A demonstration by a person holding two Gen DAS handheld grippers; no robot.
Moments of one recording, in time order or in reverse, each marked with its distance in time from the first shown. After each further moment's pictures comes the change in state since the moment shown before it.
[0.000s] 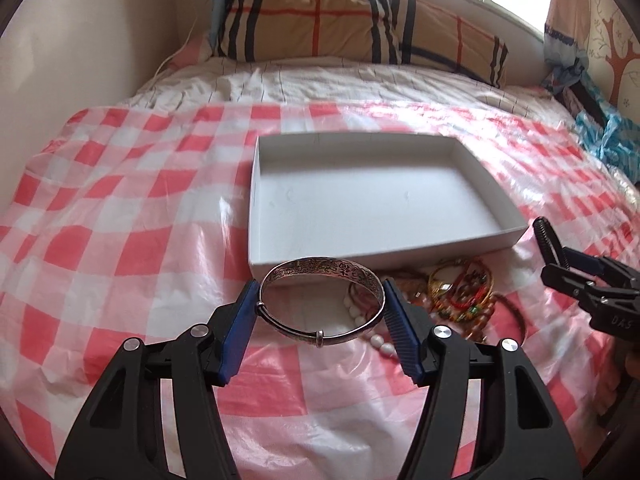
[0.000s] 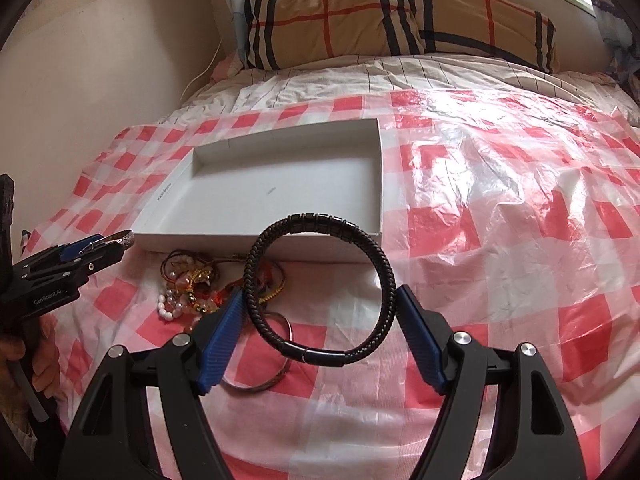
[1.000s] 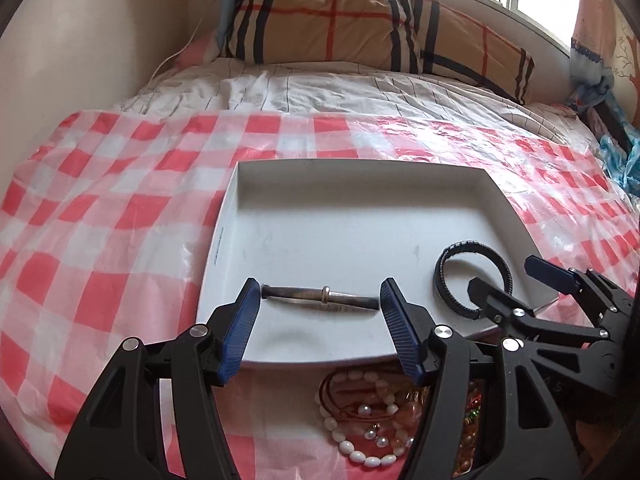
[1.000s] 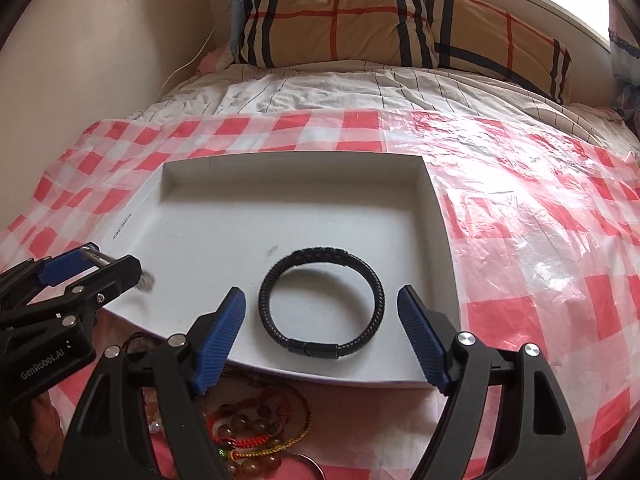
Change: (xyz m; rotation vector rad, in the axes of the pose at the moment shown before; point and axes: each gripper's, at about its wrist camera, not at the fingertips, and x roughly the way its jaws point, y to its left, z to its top) left arm 0.063 -0.023 0.040 -0.055 -0.003 0.061; right arm 0.081 0.040 0.057 -0.065 0.001 -0.112
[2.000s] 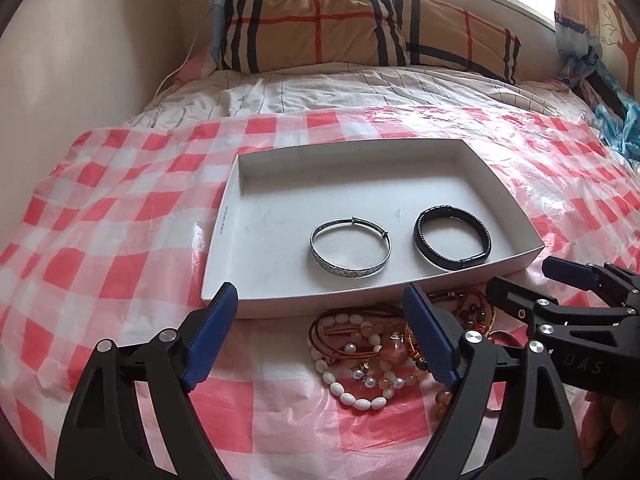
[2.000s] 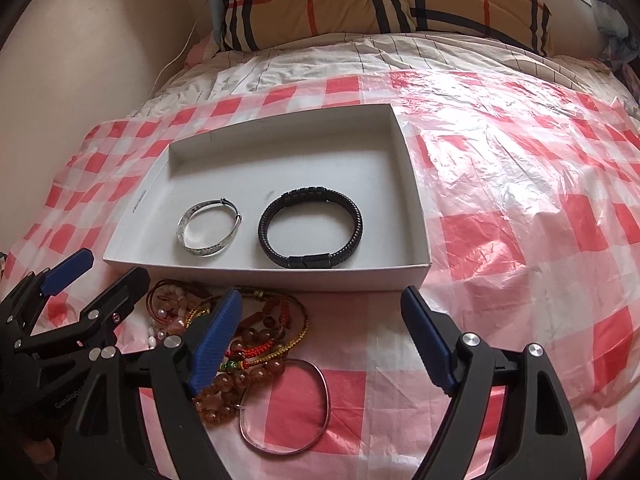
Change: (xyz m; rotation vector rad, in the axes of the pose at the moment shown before) left arm -0.033 -0.023 -0.031 0.082 -0.012 0.051; right arm -0.031 -0.013 -0.031 0.104 0.099 0.032
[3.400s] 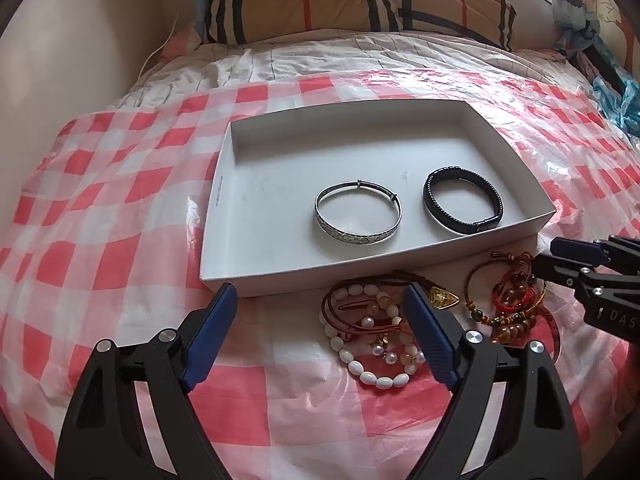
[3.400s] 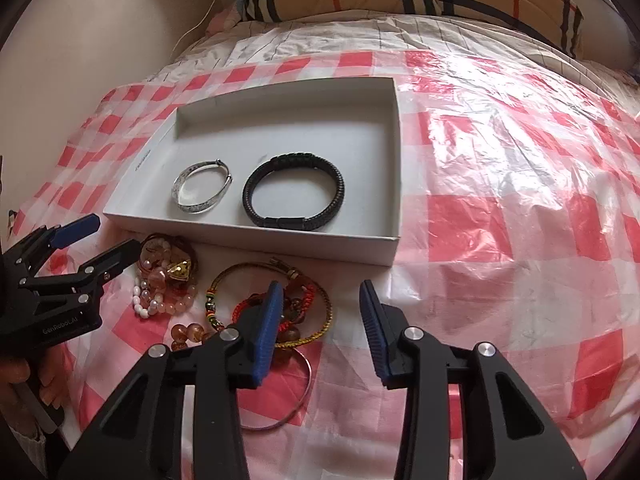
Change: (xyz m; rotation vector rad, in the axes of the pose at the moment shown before) left arm 0.018 0.011 -0.004 0.052 0.124 -0.018; right arm 0.002 -0.023 -0.005 -0.112 0.102 0.061
